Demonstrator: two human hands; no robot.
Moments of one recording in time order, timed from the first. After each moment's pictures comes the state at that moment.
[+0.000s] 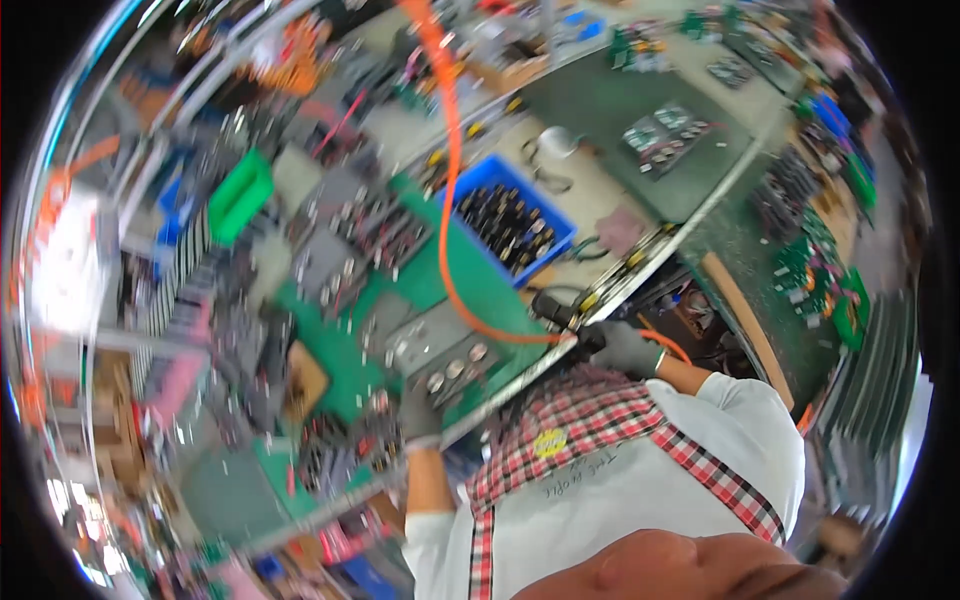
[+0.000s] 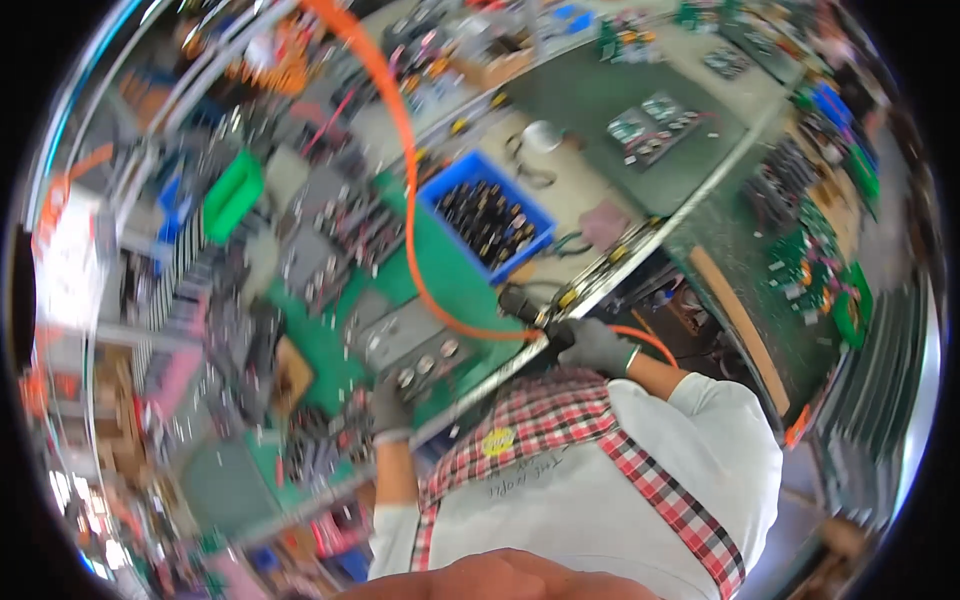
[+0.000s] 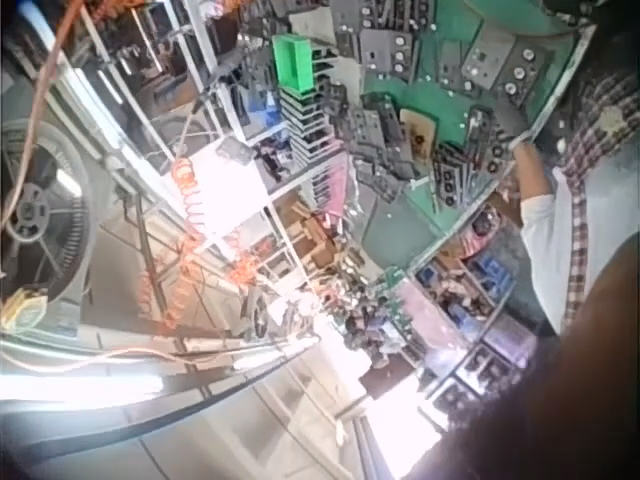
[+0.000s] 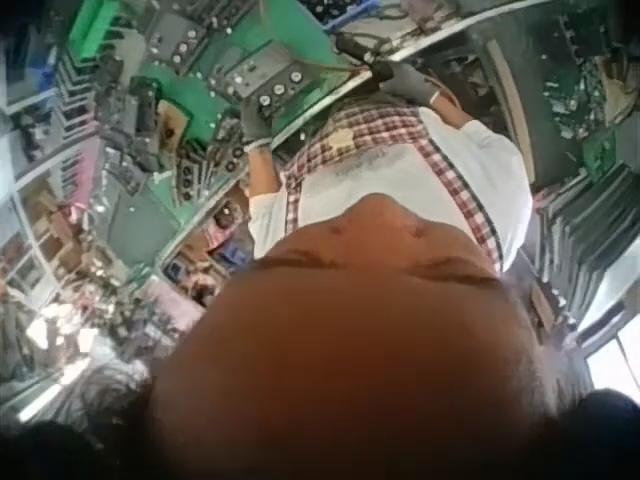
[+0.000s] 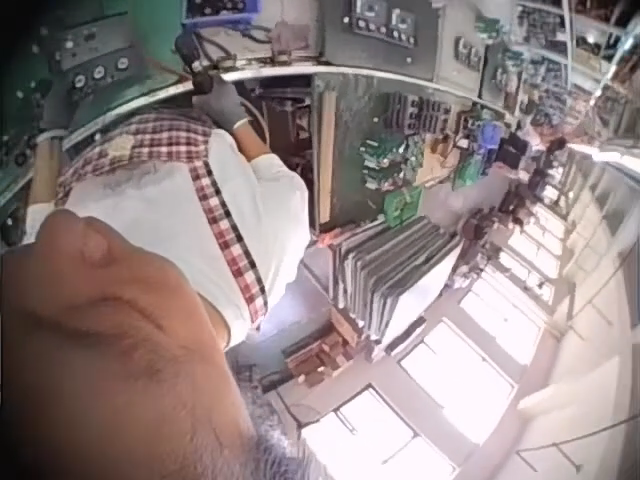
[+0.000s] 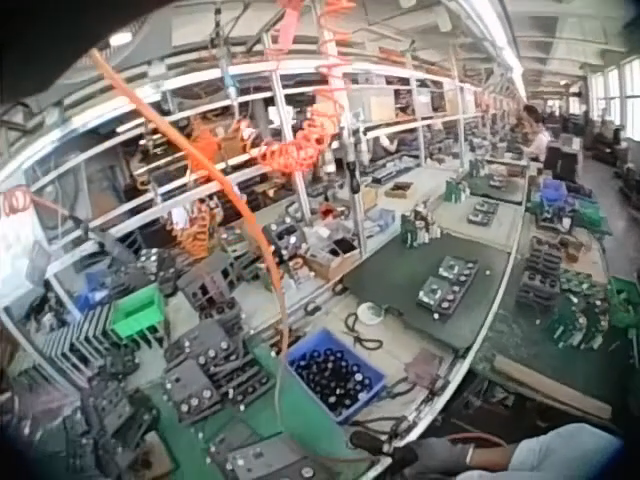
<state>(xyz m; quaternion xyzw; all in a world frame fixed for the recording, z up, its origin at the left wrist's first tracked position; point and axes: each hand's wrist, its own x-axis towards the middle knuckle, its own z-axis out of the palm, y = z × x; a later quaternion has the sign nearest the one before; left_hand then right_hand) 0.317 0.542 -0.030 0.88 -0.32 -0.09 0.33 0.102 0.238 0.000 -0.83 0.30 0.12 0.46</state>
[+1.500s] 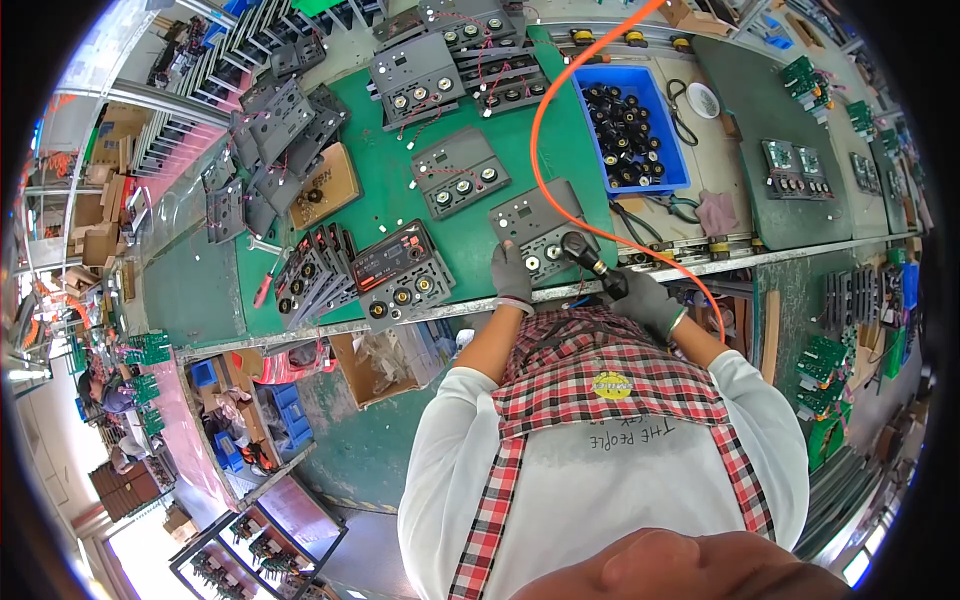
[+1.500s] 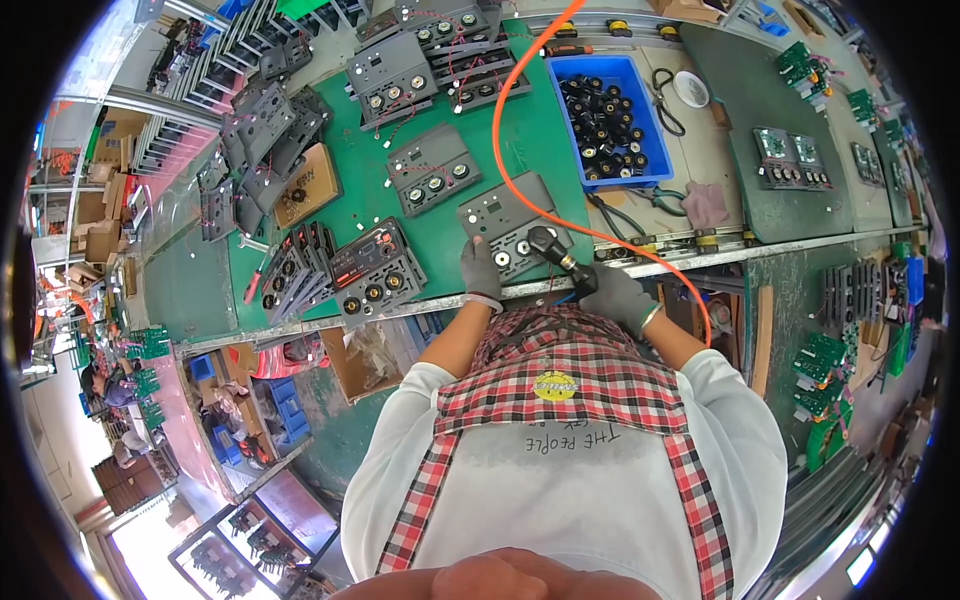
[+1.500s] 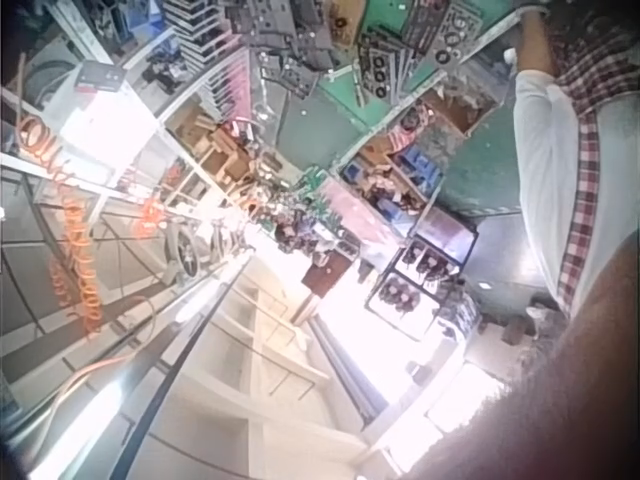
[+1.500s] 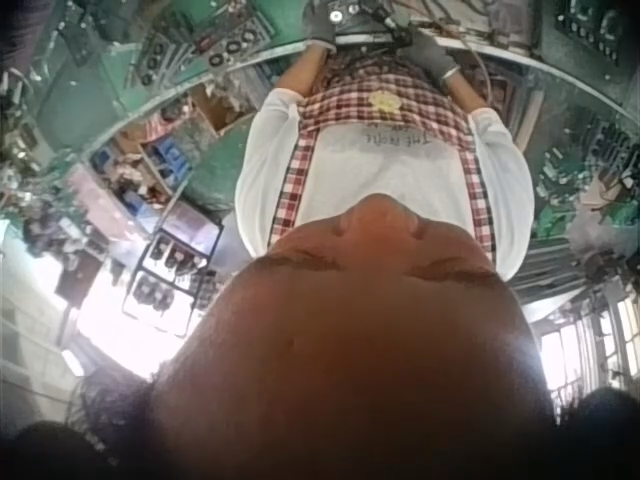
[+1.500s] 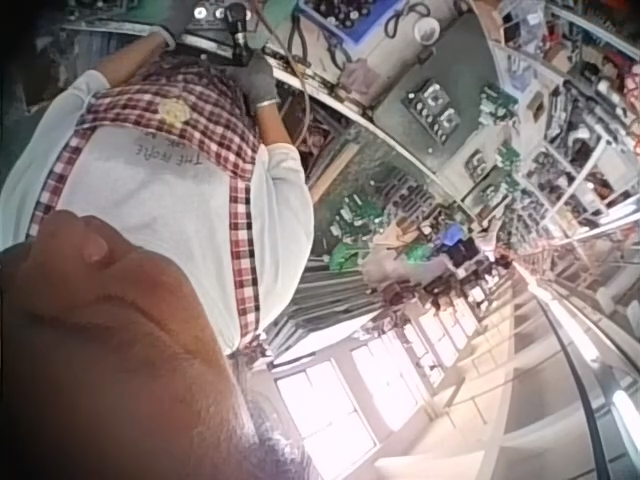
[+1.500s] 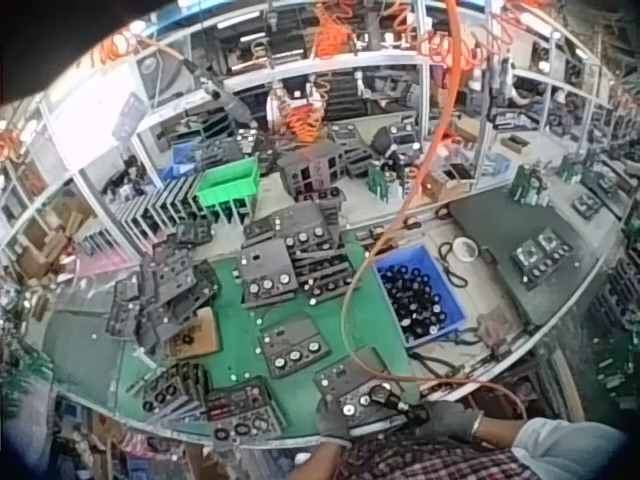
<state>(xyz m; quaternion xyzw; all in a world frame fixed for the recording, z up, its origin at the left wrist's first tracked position) 0.274 0.476 -0.136 0.80 0.14 -0.06 0.59 0.173 0.280 -0.024 -0.87 0.17 0.30 0.34</state>
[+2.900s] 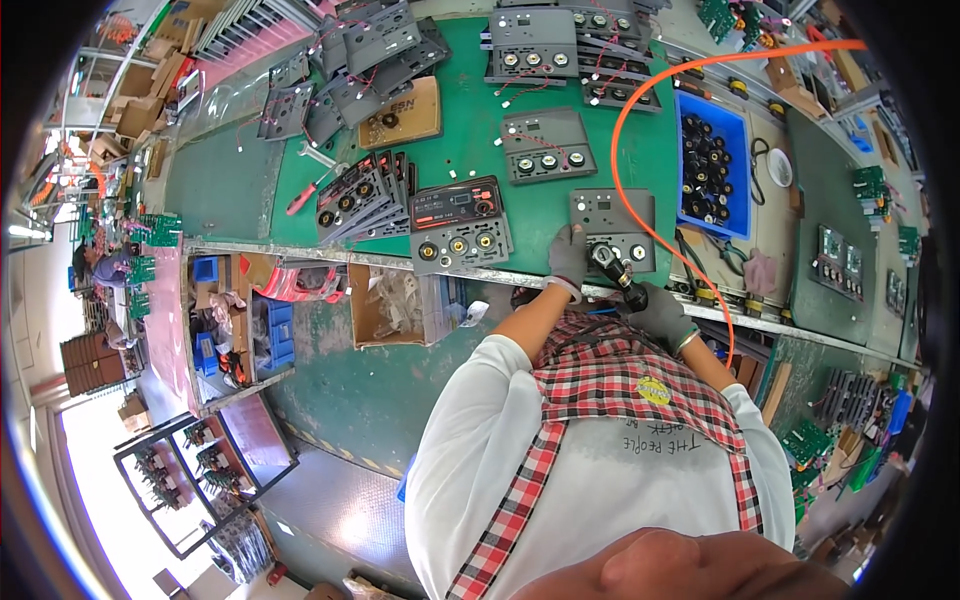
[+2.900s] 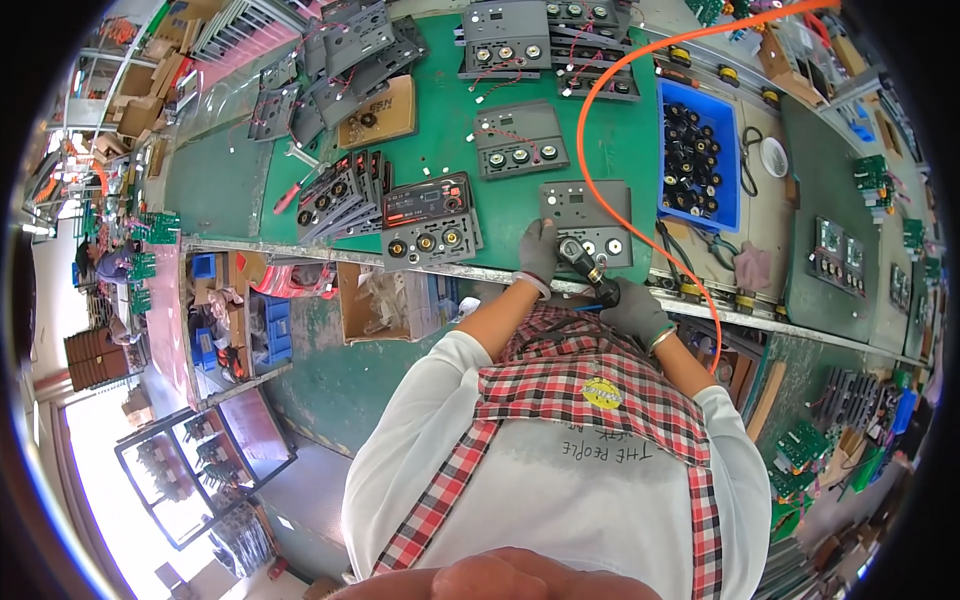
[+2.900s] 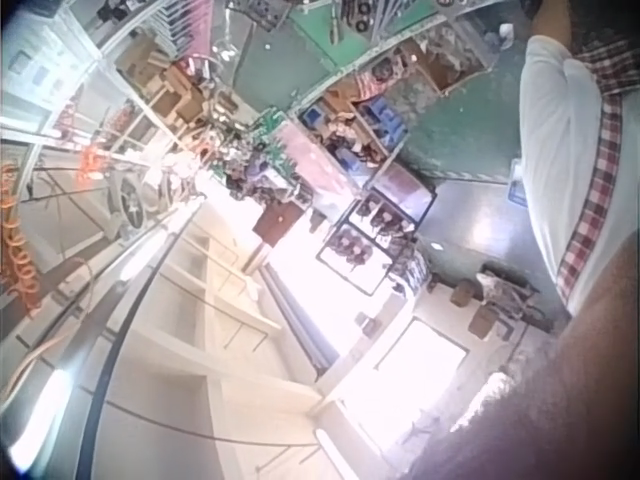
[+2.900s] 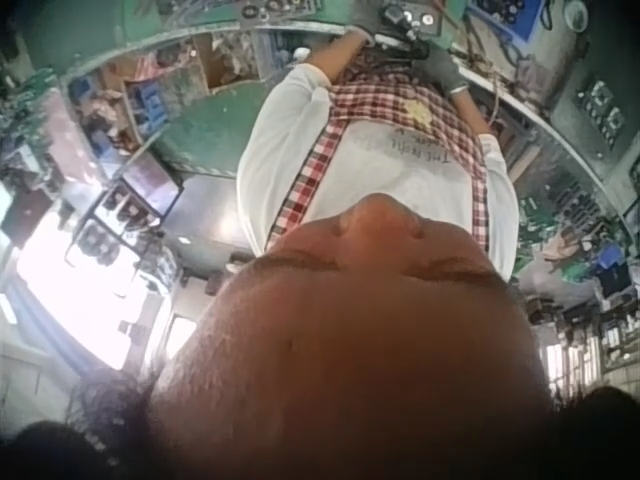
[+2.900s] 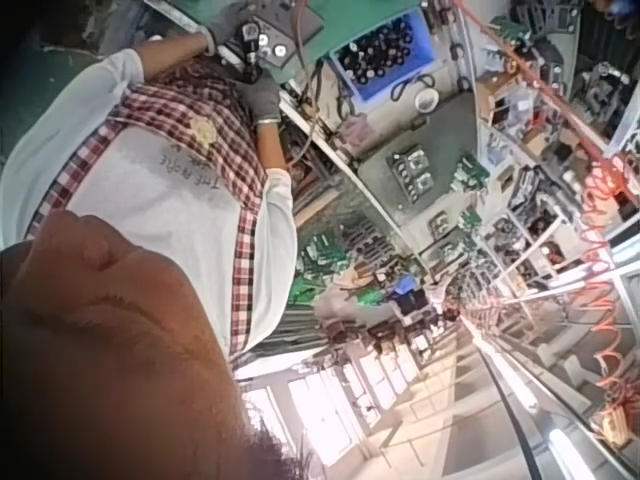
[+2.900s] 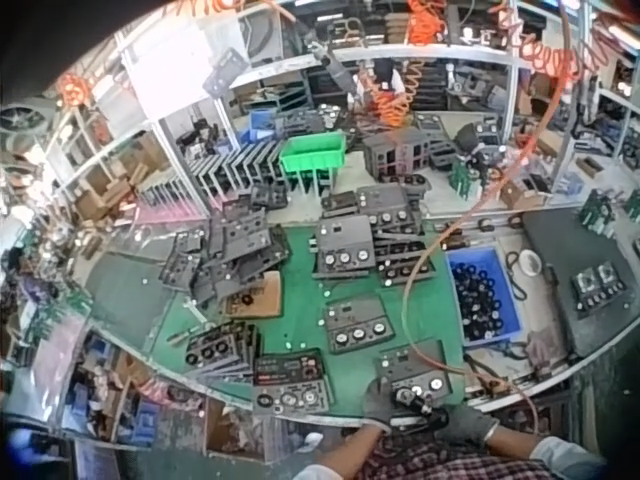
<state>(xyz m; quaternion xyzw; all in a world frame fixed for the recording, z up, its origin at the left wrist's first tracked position) 0.278 0.478 -0.148 0.82 0.12 -0.08 0.55 0.197 0.316 -0.038 -0.89 0.09 0.34 0.30</state>
